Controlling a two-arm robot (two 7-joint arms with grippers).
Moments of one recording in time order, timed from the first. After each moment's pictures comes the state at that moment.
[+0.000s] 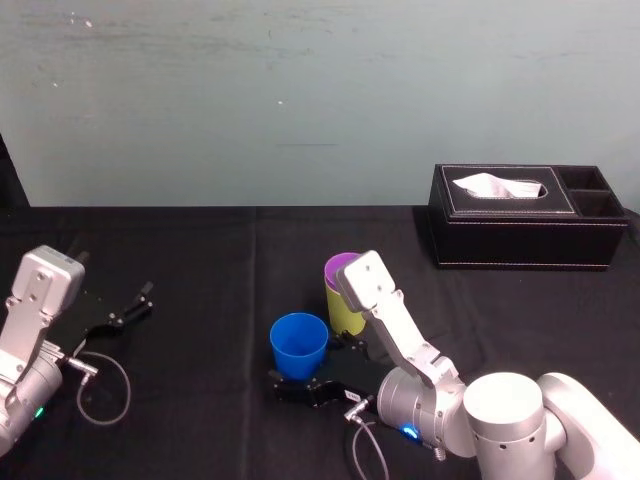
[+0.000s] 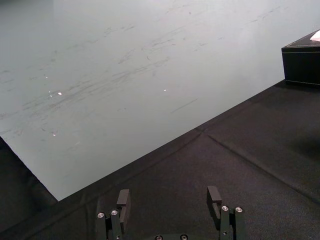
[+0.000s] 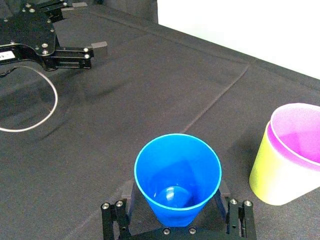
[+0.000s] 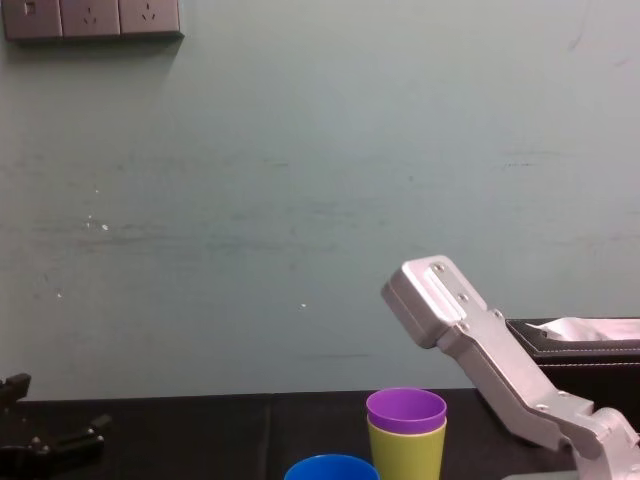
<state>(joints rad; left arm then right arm) -0.20 0.60 0.45 -1.41 -0.25 -0.12 0.03 0.26 0.20 -0.48 -1.47 0.11 0.43 0.35</state>
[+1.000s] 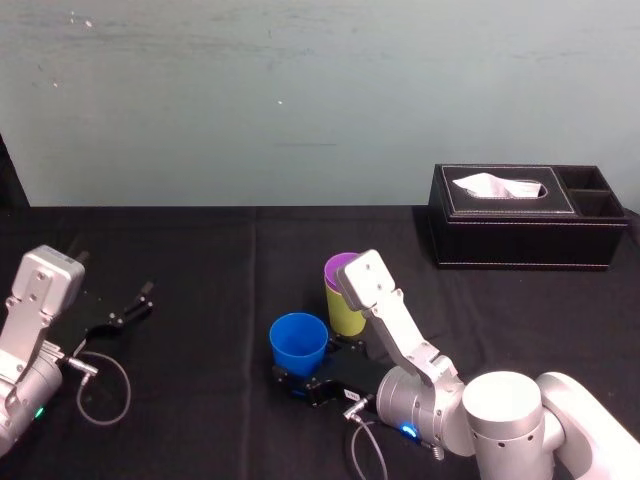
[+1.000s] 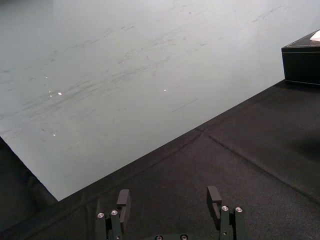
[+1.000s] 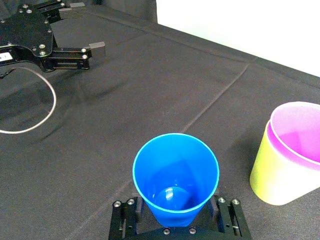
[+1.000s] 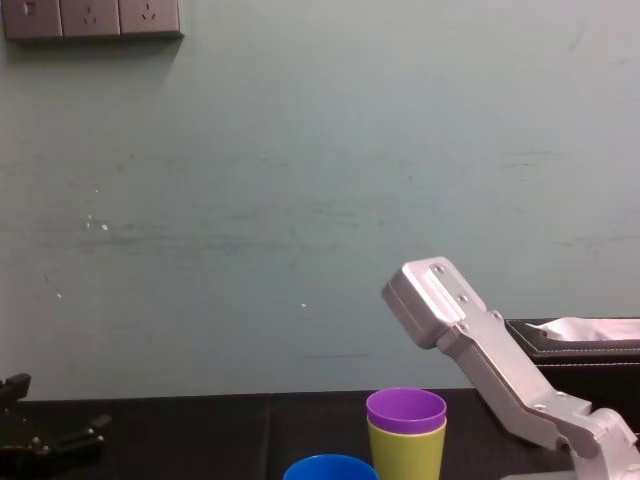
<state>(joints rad) -0.20 0.60 0.45 -1.41 -0.25 -0.12 0.03 0.26 0.19 -0.47 -1.45 0.11 0.43 0.35</state>
